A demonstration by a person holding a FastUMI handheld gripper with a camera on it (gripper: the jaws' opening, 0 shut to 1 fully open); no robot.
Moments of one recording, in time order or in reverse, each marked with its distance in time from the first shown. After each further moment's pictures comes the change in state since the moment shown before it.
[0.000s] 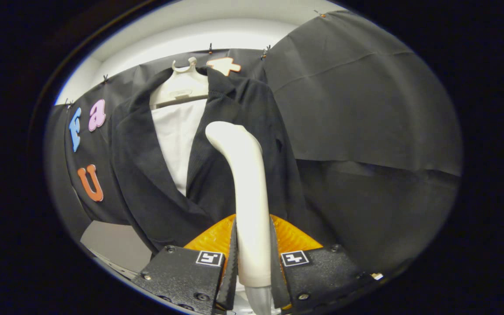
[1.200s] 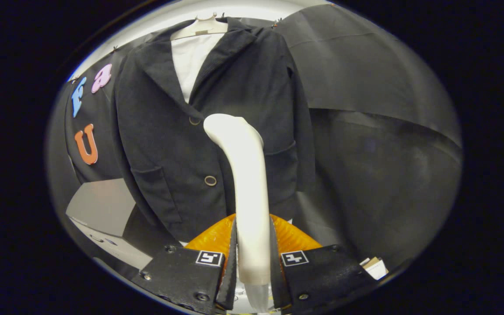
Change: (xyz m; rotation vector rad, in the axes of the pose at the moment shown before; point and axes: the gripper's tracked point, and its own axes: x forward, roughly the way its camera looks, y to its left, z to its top) arm -0.006 0.000 -0.138 -0.074 0.239 -0.035
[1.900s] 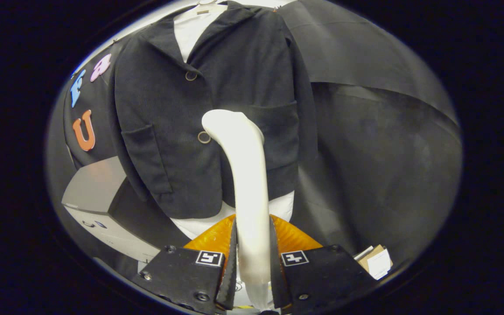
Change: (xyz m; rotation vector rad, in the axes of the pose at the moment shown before) arm 0.019 -0.003 -0.066 0.001 0.123 -0.011
